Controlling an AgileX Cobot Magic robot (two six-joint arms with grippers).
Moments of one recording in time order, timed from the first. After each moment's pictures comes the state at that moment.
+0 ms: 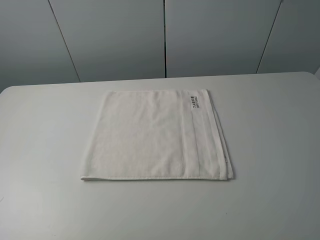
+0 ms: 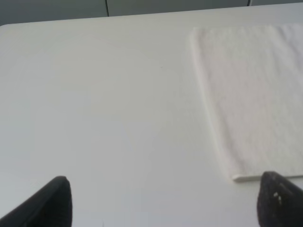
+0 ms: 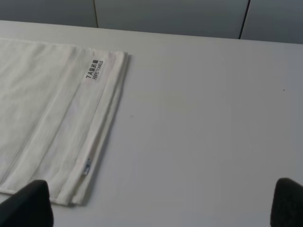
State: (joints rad) left arm -0.05 0.00 -0.51 -0.01 1.09 -0.01; right arm 0.02 0.00 -0.51 0.10 1.10 -0.12
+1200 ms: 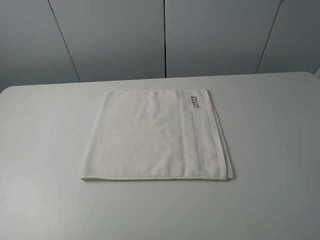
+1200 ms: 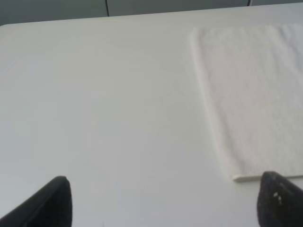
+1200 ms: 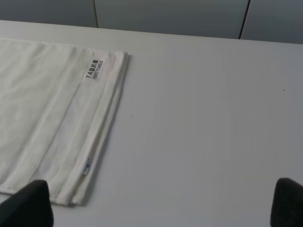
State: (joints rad) left arm -0.05 0.00 -0.51 -0.01 1.09 -0.01; right arm 0.02 0.00 -0.51 0.10 1.10 -0.12
